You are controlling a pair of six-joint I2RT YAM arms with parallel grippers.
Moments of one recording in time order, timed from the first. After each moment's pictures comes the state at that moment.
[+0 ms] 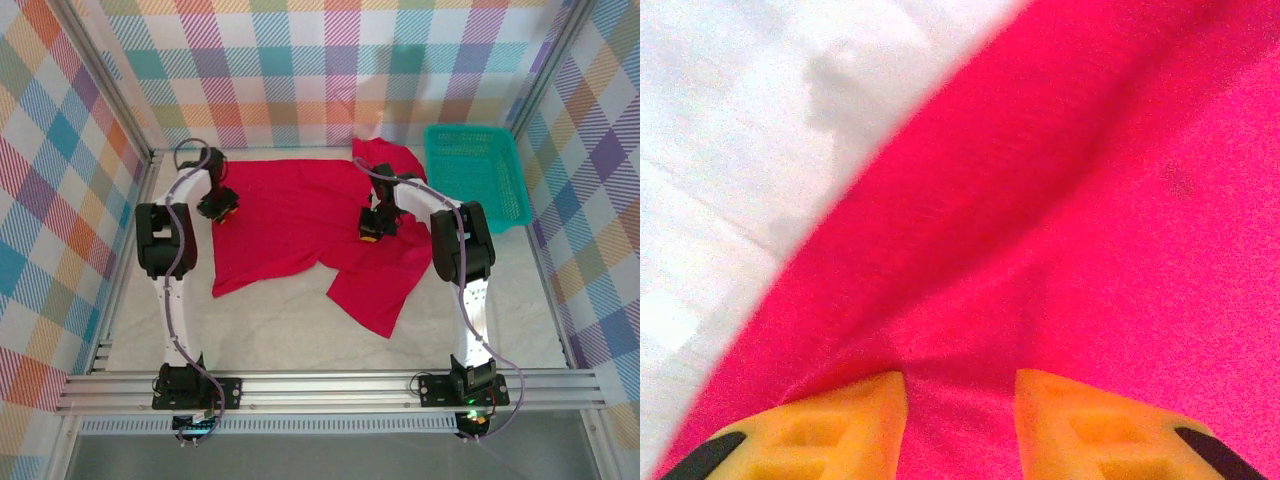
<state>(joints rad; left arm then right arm) 0.02 2.28 1.85 -0.90 0.00 -0.82 0.35 2.21 1.68 -0.89 -0.30 0.47</state>
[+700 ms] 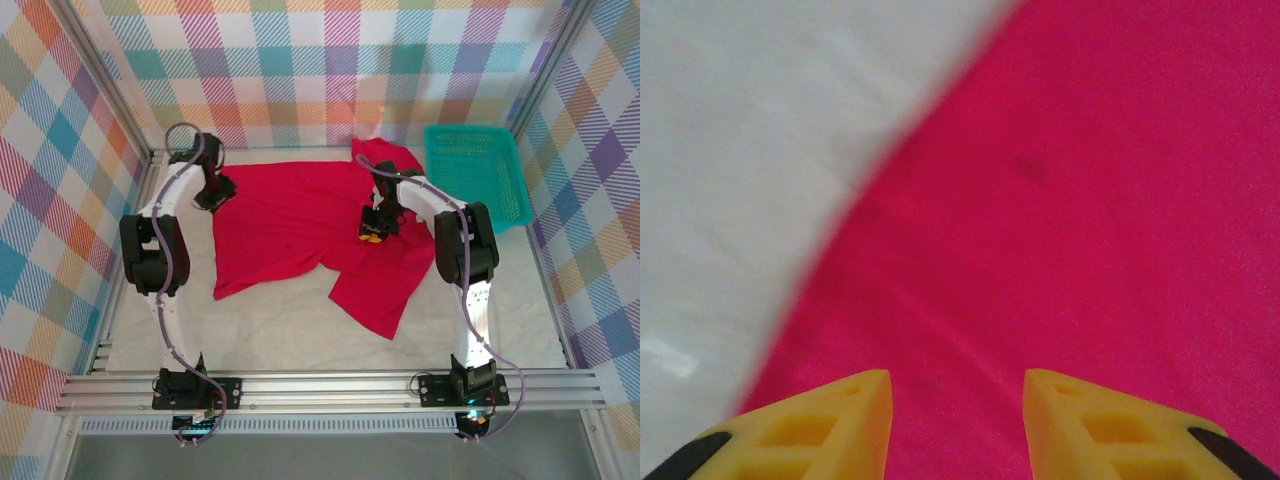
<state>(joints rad) -0.06 2.07 1.79 -0.92 -0.01 -0.79 0.35 2.18 1.71 -0.96 -0.33 0.47</state>
